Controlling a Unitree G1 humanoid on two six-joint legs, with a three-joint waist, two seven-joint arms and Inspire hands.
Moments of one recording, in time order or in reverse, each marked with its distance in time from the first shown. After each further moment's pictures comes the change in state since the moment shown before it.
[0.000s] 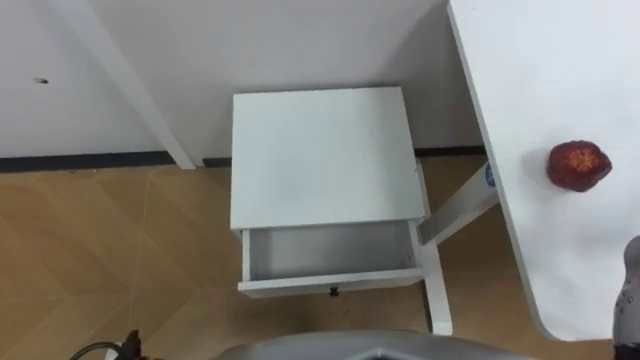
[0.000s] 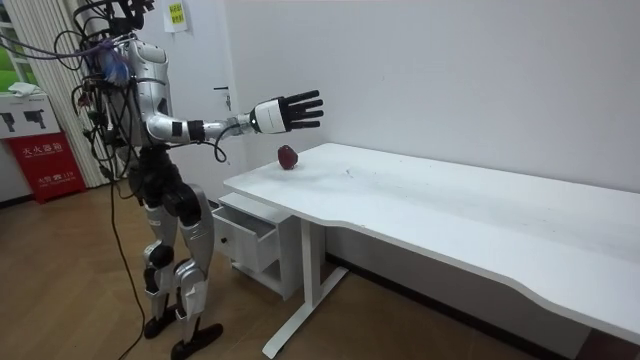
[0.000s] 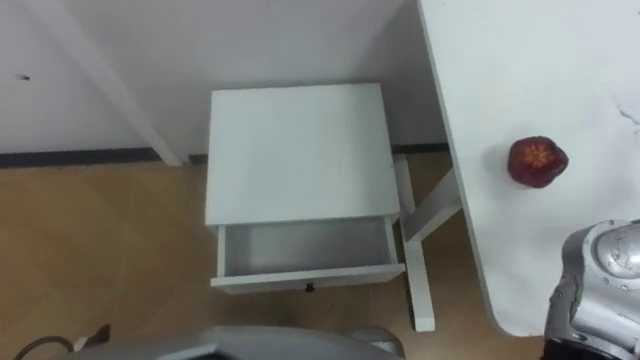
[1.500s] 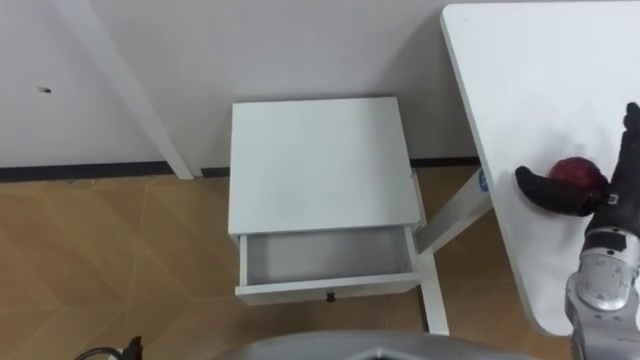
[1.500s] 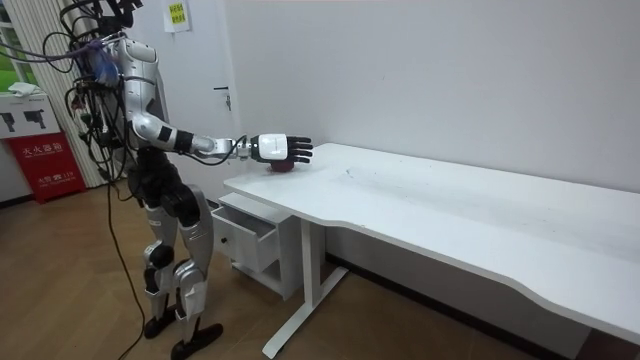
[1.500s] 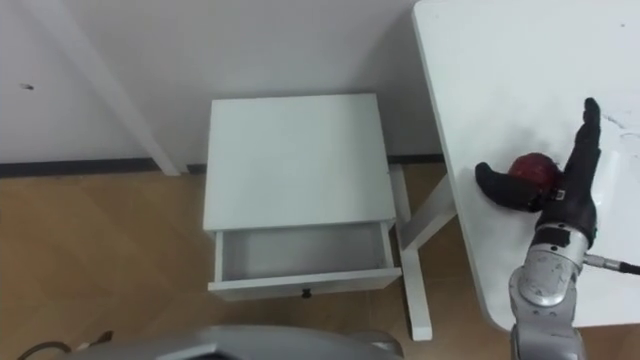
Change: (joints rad) left arm 0.003 0.006 0.012 -0.001 0.007 -0.014 -0.021; right arm 0.085 0.001 0.170 0.266 -0.361 0.044 0.490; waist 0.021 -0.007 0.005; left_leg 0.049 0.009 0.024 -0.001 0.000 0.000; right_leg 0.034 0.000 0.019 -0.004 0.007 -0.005
